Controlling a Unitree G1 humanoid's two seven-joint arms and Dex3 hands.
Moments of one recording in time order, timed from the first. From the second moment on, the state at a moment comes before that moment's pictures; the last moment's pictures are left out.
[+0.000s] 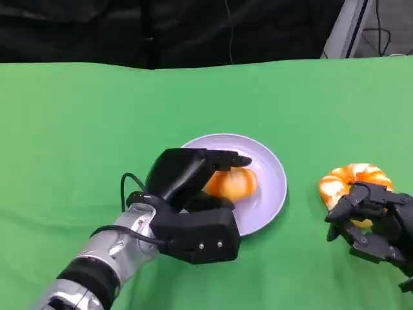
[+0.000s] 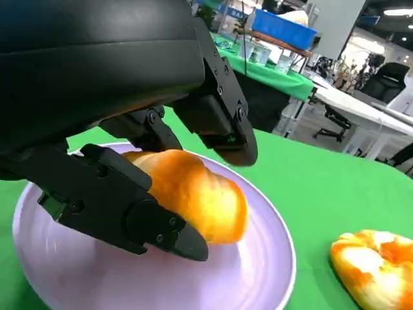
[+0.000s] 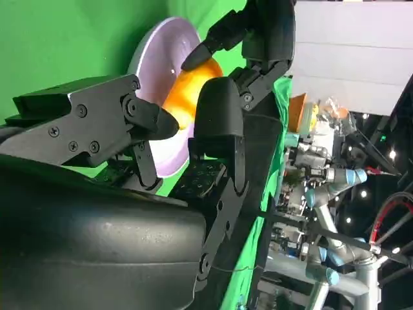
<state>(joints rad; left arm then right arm) -0.67 0.06 -0.48 1.02 0.68 -0.51 0.45 -0.30 -0.07 -0.17 0.96 0.26 -0.97 0.68</state>
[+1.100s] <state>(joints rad) -0.68 0.14 -0.42 0.97 0.61 -0.51 0.36 -0.30 -0.07 -0.17 0.95 0.25 -0.97 0.67</state>
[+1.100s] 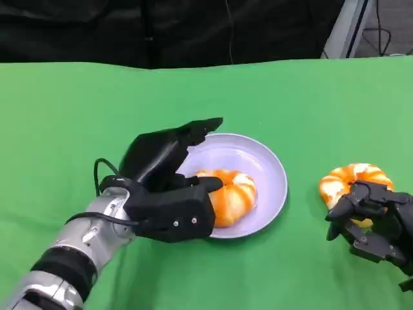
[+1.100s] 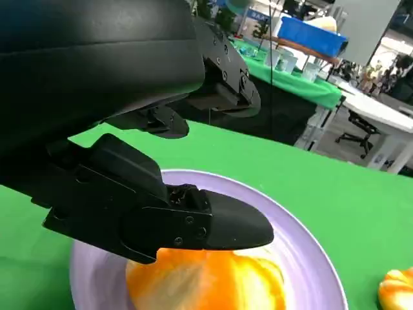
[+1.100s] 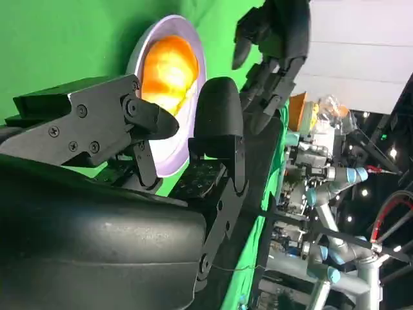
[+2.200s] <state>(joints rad) -0.45 0.18 -0.23 0.69 0.44 -0.65 0.35 -0.30 -0.07 -0.17 0.96 0.25 -0.97 0.67</state>
